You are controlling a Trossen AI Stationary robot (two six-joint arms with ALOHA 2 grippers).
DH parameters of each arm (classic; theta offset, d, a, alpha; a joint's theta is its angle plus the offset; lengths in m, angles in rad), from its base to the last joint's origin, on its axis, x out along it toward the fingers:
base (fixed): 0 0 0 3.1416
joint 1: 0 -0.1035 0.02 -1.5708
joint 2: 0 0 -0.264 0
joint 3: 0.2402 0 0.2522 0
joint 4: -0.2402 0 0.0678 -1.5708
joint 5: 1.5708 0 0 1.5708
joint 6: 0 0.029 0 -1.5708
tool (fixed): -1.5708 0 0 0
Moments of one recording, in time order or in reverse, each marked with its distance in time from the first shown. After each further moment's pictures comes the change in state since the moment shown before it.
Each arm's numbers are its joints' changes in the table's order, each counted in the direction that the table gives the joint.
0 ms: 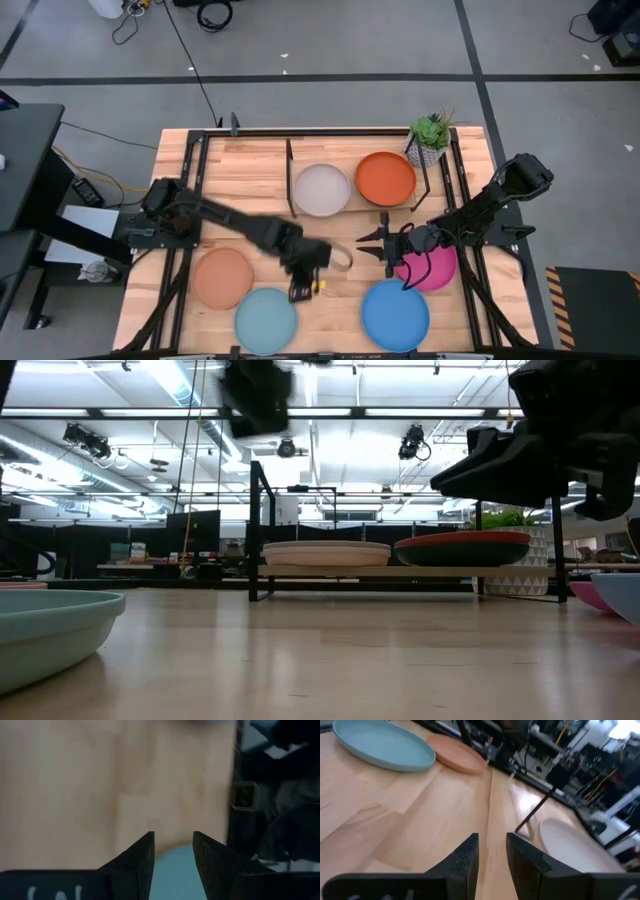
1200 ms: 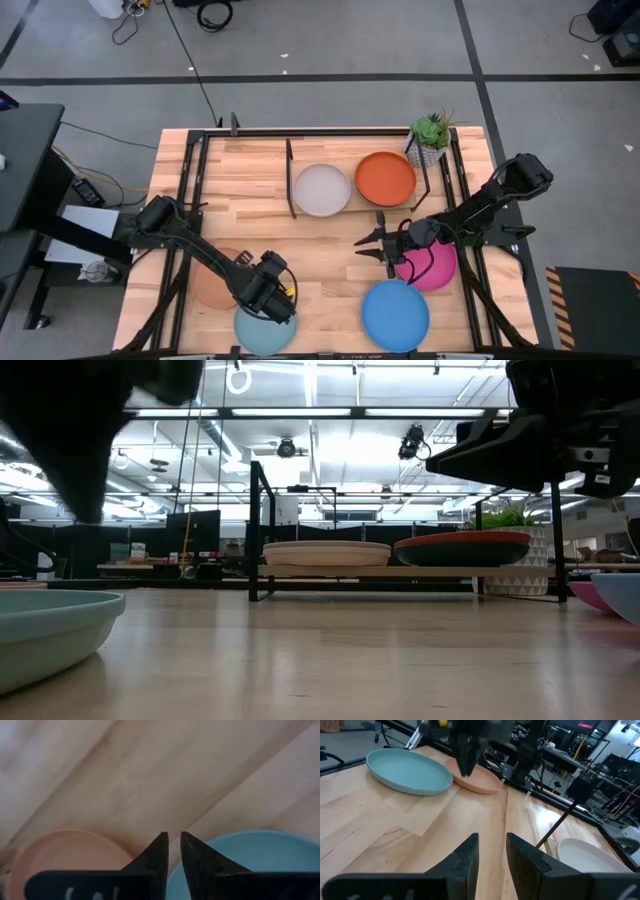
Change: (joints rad) left arm 0.309 -0.053 -0.129 -0.362 0.533 -0.942; right arm 0.055 0.000 0.000 0.068 0.194 0.015
